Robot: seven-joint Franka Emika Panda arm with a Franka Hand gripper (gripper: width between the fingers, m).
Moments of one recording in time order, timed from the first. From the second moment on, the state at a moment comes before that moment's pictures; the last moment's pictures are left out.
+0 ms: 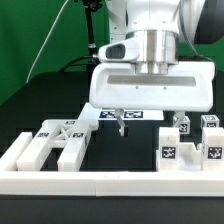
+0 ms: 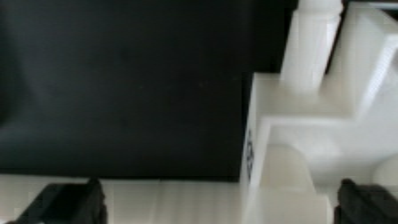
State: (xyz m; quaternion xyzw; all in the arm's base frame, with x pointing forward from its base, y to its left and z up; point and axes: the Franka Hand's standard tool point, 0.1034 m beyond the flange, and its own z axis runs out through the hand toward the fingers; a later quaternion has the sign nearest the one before) arm 0.598 0.027 0.046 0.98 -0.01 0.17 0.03
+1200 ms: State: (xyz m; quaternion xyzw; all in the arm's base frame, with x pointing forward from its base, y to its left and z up) arm 0.606 0.036 0.017 0.99 -0.02 0.17 0.03
